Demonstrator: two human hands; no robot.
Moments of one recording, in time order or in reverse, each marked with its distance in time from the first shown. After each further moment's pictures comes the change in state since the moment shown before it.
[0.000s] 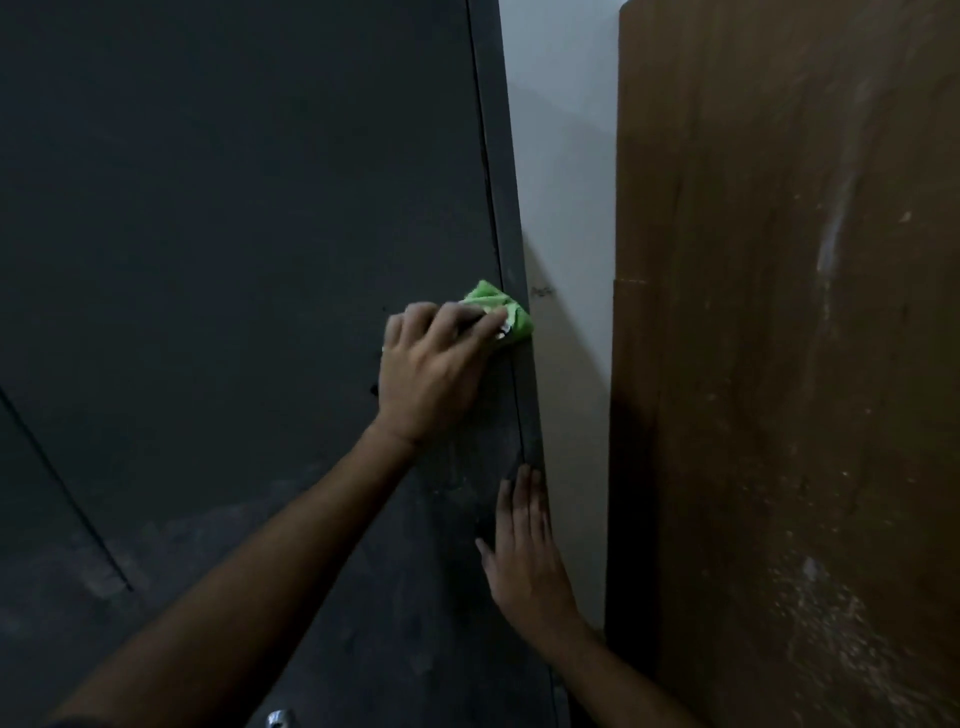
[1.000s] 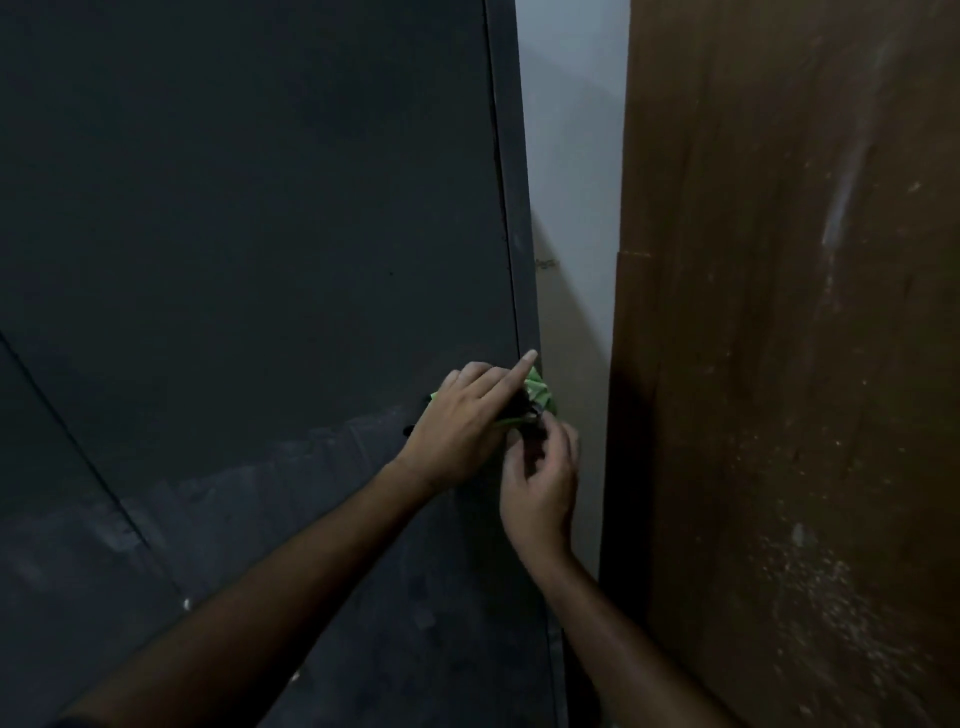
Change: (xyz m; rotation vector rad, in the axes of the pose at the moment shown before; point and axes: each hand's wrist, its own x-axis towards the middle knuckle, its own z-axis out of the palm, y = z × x) left_hand -0.062 0.041 -0.008 -0.431 -0.474 -0.064; right_hand 0.039 -0.030 -0.083 0.954 0.368 0.508
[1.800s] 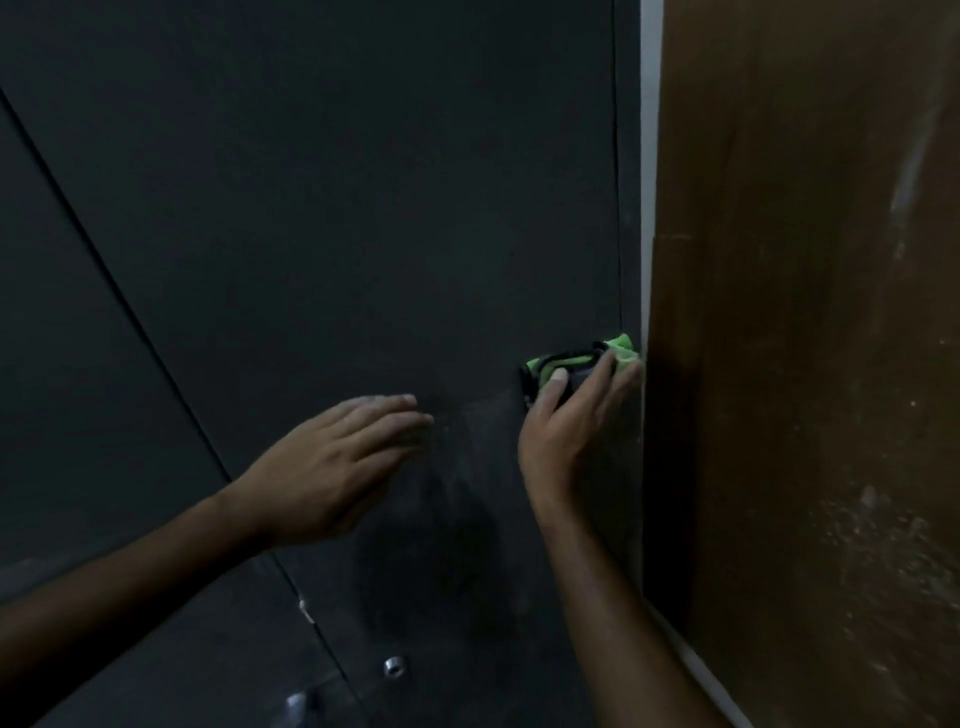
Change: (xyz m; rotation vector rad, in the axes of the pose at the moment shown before) left_hand -0.155 -0.143 -0.159 0.225 -0.212 0.470; right_hand -0.016 -0.057 0.121 -0.207 0.306 0.059
